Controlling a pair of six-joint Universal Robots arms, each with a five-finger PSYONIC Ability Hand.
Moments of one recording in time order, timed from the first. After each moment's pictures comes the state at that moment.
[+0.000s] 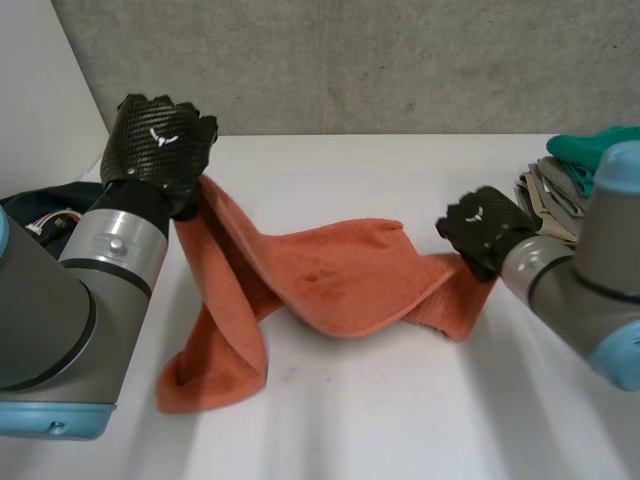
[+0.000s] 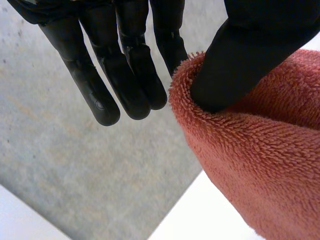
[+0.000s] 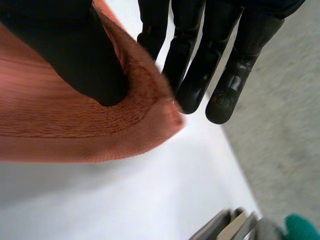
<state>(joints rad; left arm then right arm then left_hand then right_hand) 4.16 -1.67 -1.67 3.52 -1.72 3.70 1.93 -1.12 1.47 -0.07 1.40 2.32 1.15 1.20 1.20 1.20 0.98 1.00 1.18 1.18 1.19 1.00</state>
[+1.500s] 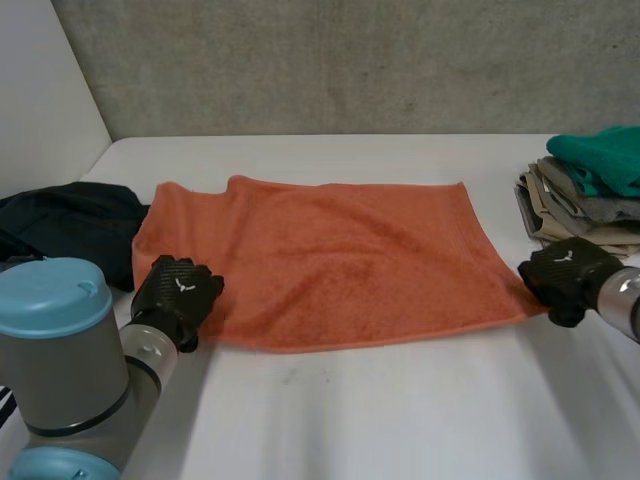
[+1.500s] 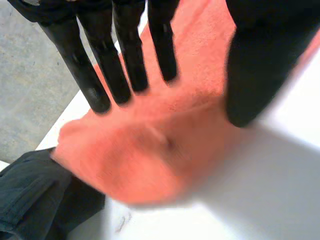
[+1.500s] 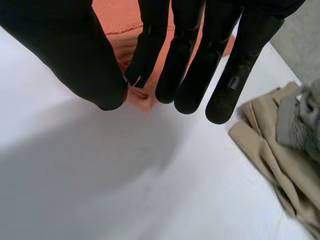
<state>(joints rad) 4.23 -1.88 -1.86 3.39 -1.71 3.73 1.59 -1.18 1.60 0.18 1.25 2.31 0.99 1.00 1.01 1.01 0.83 1.00 1.18 1.18 1.19 1.00</state>
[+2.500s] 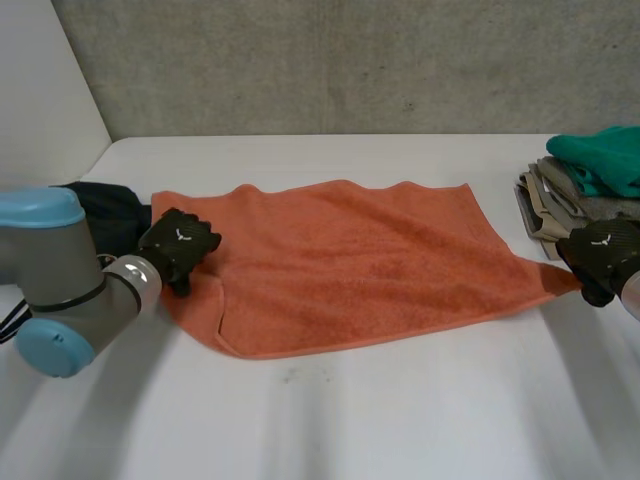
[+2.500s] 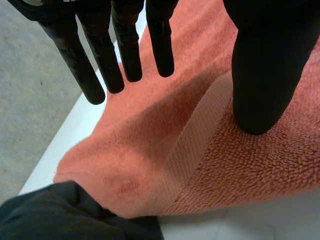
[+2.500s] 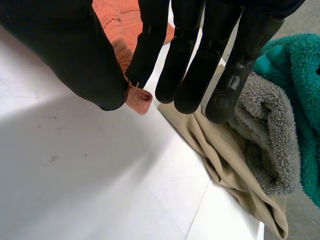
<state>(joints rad) 4.49 -2.17 -1.49 3.30 -1.29 3.92 1.50 -1.20 1.70 -0.09 1.28 2.34 0.51 0.50 0.50 0.51 0.34 1.00 1.18 1.18 1.19 1.00</state>
